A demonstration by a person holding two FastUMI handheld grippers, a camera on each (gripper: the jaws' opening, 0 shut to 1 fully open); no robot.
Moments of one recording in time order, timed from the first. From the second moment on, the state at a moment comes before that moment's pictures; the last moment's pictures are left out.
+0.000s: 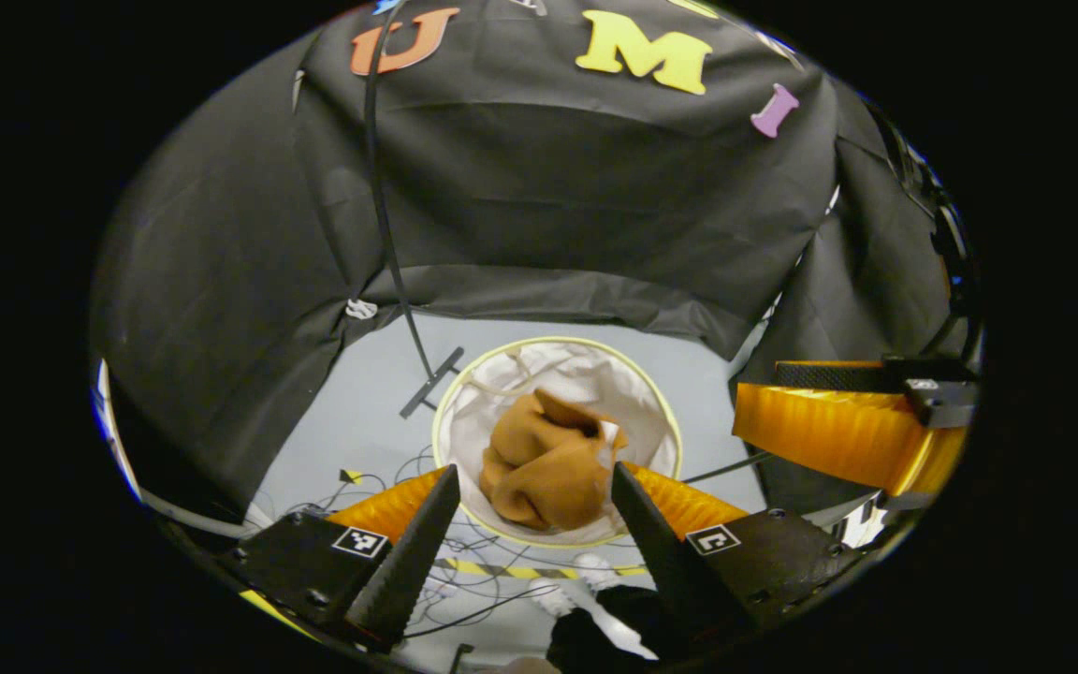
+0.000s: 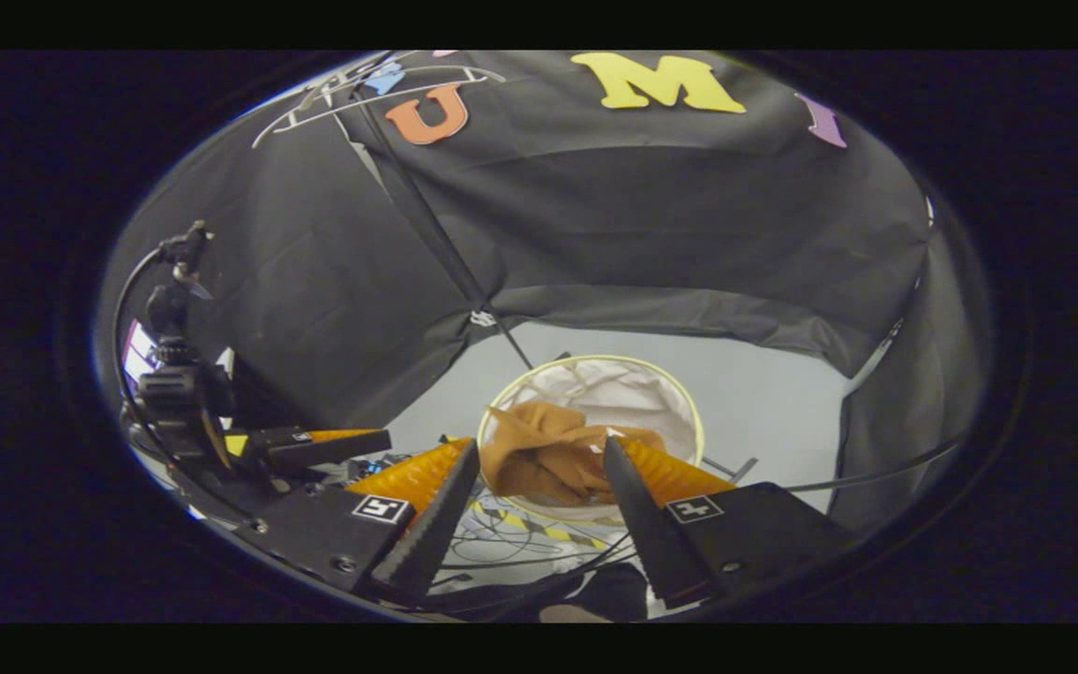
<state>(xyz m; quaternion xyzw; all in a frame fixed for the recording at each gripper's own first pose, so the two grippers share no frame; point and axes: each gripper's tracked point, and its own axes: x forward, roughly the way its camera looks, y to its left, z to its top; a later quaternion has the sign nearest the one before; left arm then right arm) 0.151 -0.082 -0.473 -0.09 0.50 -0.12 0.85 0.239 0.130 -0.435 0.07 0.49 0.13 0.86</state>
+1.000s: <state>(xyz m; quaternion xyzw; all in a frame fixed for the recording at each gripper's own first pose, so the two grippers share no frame) 0.119 -0.056 -0.311 -0.06 0.34 -0.05 0.94 0.168 0.068 -0.292 0.03 0.34 0.13 0.93</state>
